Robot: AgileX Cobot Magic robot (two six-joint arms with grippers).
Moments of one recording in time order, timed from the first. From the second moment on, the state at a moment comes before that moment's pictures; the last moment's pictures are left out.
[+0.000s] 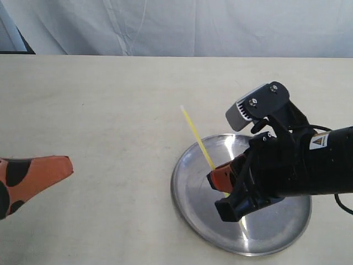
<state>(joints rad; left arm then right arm) -0.03 0.65 -0.25 1.68 -0.92 -2.07 0.54 1.14 -0.58 0.76 0.46 -0.65</state>
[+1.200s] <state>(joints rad) -0.46 1.21 -0.54 1.11 -1.10 -1.83 0.54 0.88 -0.53 1.22 0.50 -0.88</state>
